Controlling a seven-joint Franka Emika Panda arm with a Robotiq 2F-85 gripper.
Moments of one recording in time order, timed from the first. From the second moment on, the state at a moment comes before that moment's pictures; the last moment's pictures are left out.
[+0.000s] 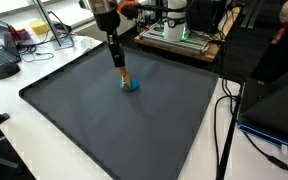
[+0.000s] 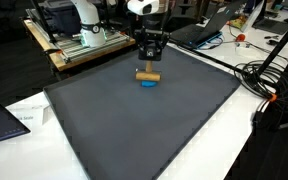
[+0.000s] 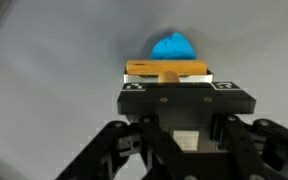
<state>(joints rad) 0.05 0.21 -0.05 -2.09 0.02 2.25 0.82</state>
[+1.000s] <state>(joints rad) 0.05 0.22 -0.05 -2.08 0.02 2.24 0.81</state>
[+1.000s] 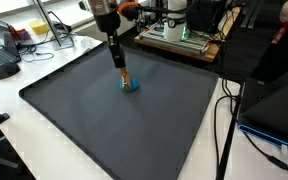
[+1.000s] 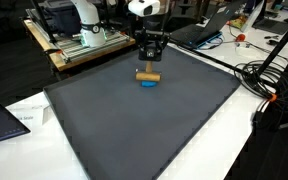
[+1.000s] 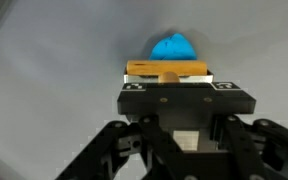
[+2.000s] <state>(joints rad) 0.05 0.23 -0.05 -2.07 0.01 2.23 0.81</state>
